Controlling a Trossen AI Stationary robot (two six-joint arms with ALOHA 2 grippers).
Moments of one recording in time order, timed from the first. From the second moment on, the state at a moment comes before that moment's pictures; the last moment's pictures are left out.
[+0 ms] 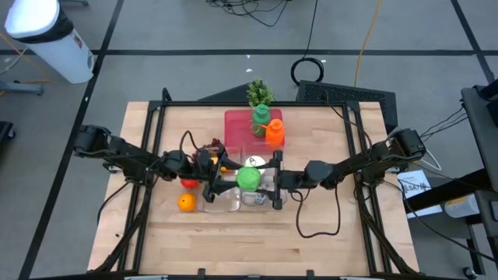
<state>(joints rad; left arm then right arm) -0.15 1.41 0.55 1.15 0.01 -0.23 0.24 1.57 0.75 1.02 0.18 -0.30</state>
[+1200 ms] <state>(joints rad) -0.32 1.60 0.97 0.24 -0.23 -0.08 0.29 1.46 0.94 0.04 0.05 -0.03</state>
